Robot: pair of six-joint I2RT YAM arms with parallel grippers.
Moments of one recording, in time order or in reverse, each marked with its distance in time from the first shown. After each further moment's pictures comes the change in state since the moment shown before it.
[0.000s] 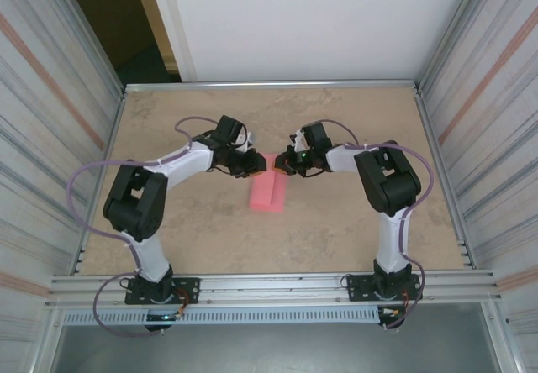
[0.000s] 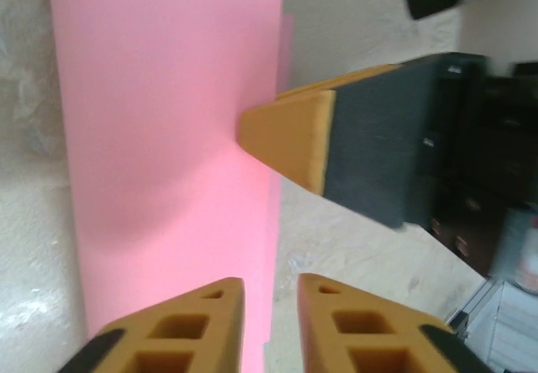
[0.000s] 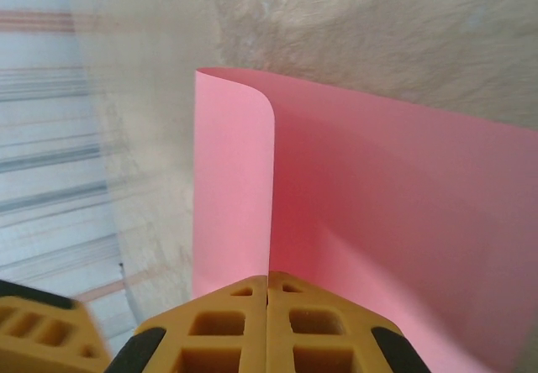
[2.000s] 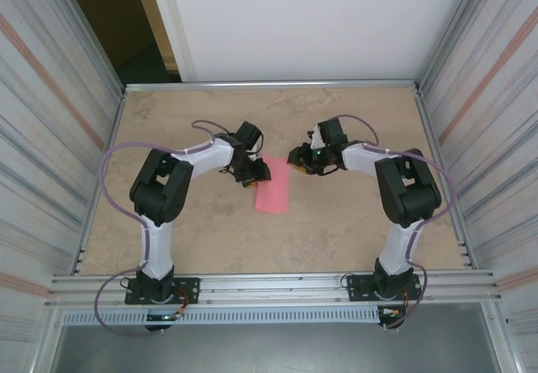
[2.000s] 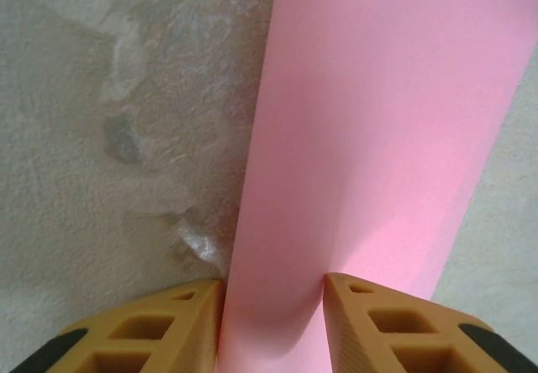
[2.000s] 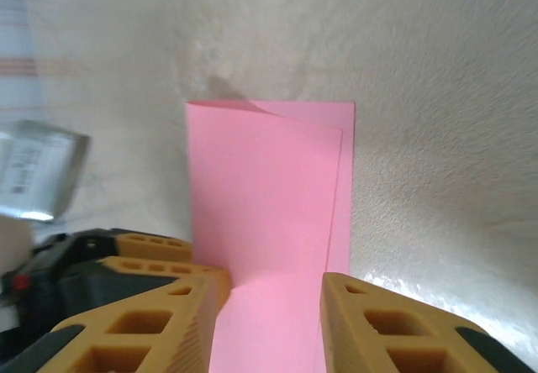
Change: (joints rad) left arm -0.085 0.241 0.168 -0.204 -0.225 -0.067; right arm -0.084 -0.198 -0.079 -0.161 0.132 -0.093
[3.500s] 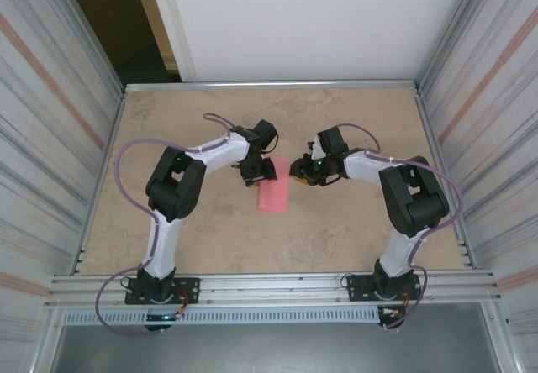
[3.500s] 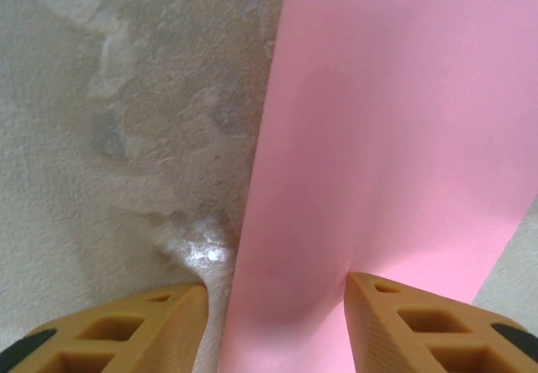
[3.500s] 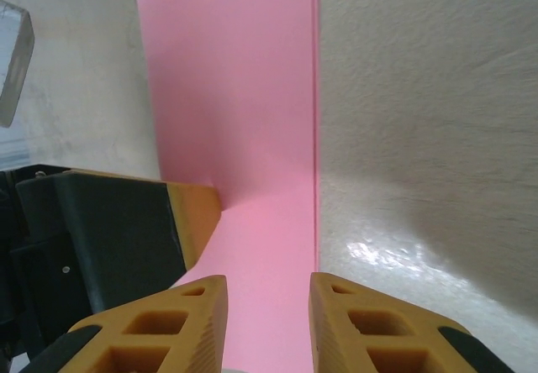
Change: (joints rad) left arm -0.068 0.135 0.198 -0.215 -0.136 -0.069; right arm 0.049 -0.046 -0.083 -0.053 0.004 -0.007
